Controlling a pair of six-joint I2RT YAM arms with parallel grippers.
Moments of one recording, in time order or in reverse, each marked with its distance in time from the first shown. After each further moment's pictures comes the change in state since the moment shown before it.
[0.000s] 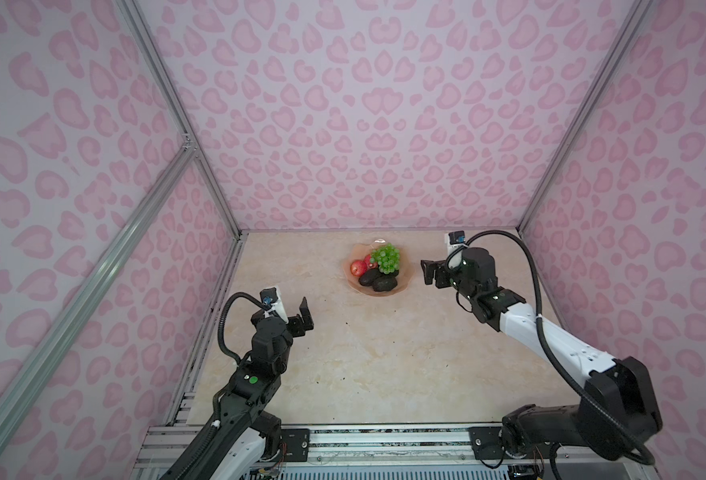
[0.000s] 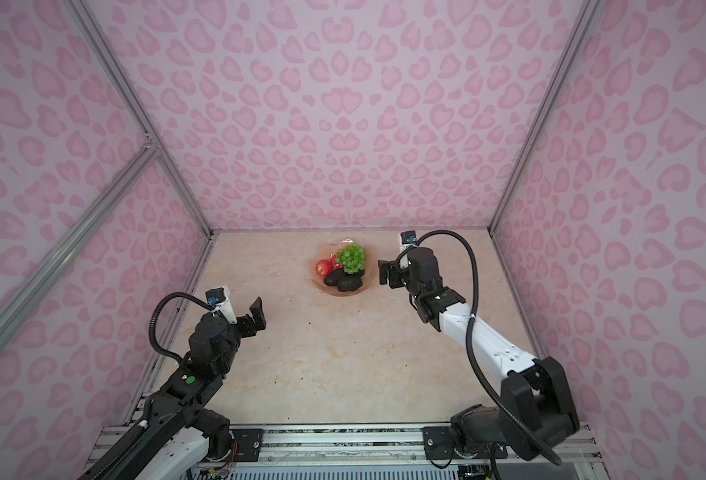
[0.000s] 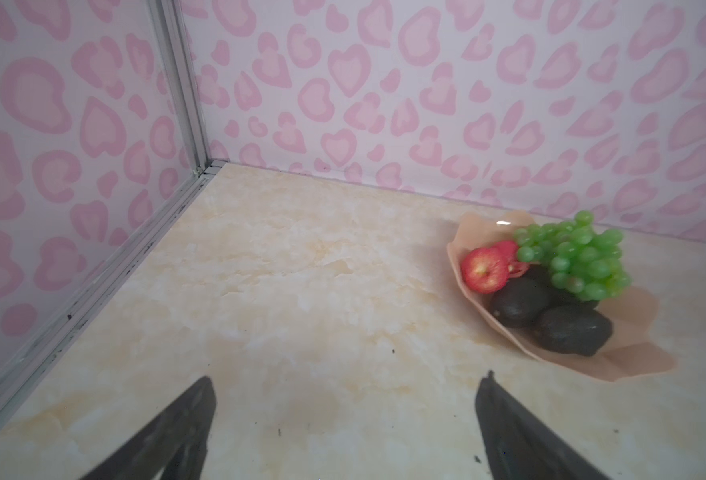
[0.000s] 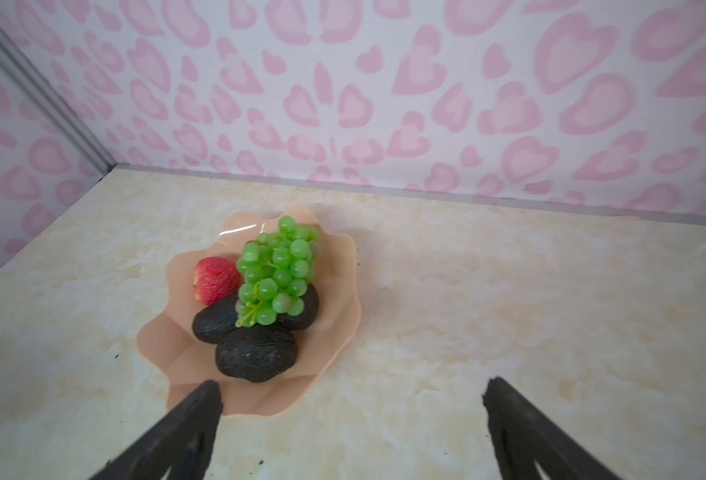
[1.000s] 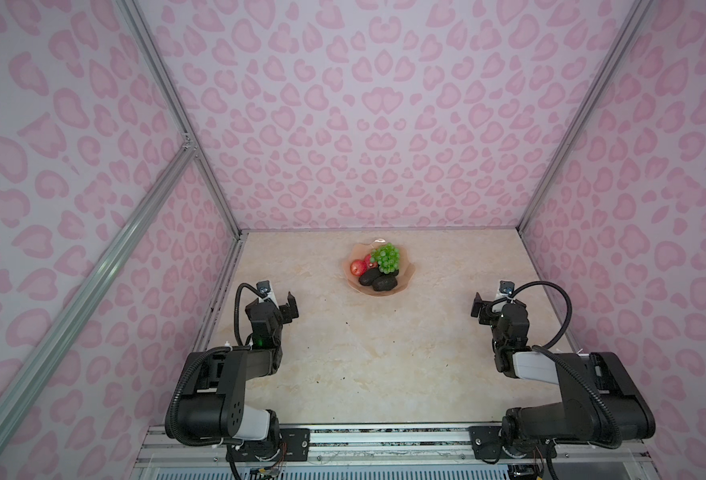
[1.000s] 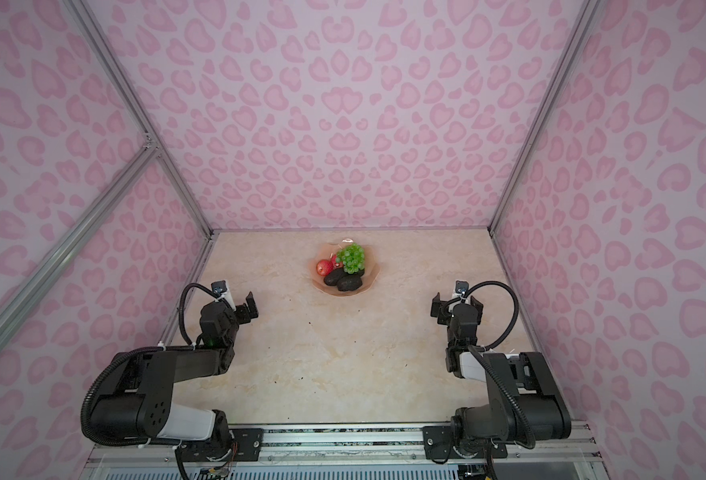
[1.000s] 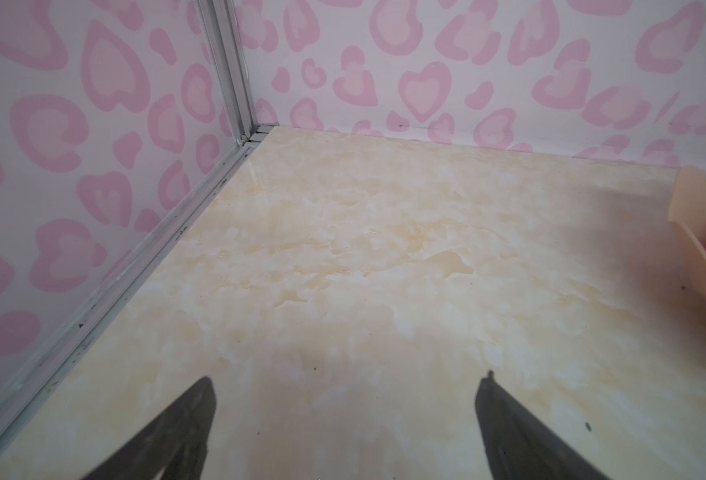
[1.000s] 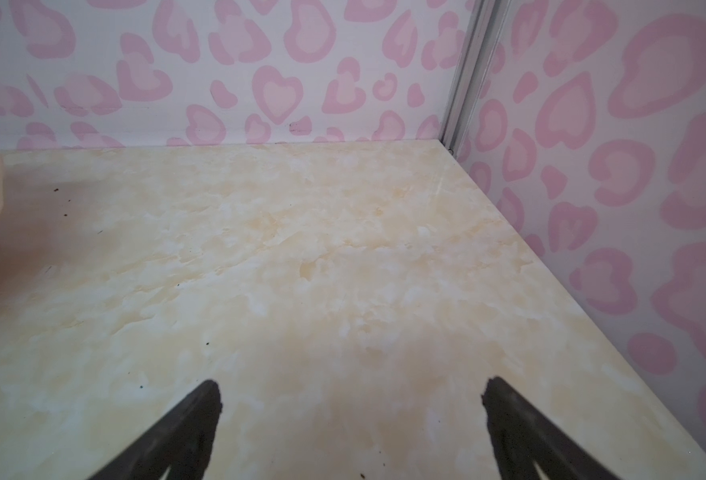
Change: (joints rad) left arm 0.373 0.734 -0.016 0.742 0.266 0.143; right arm -0.332 0.188 -0.572 0.843 0.060 -0.151
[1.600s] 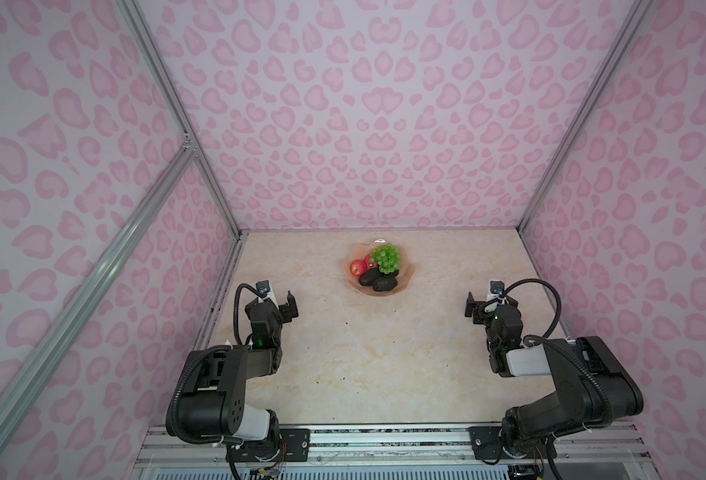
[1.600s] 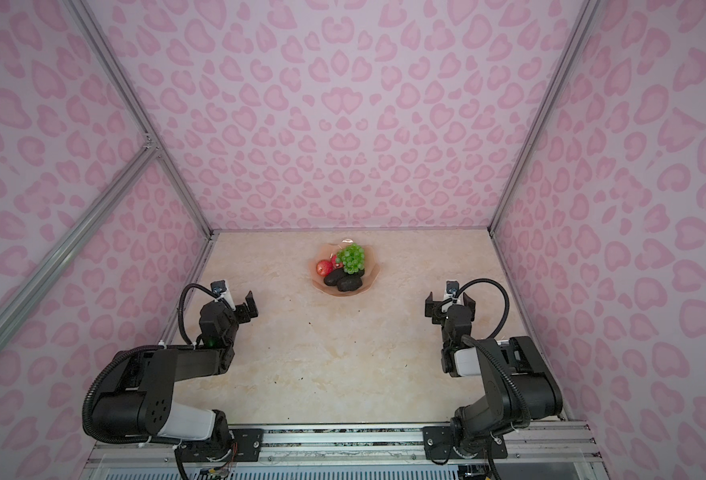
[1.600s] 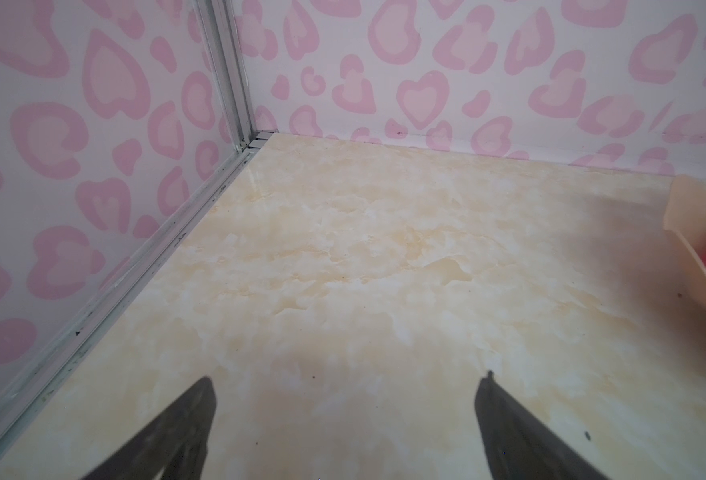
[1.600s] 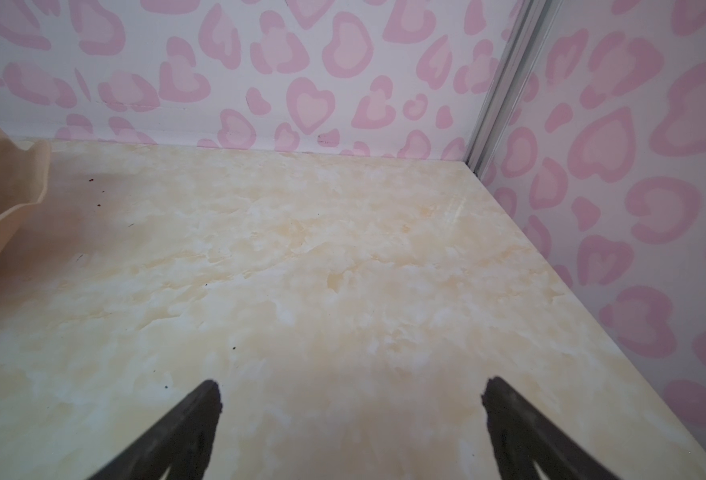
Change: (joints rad) left arm 0.001 0.005 0.001 0.007 0.008 0.000; right arm 0.039 0.080 -0.003 0.127 0.012 -0.050
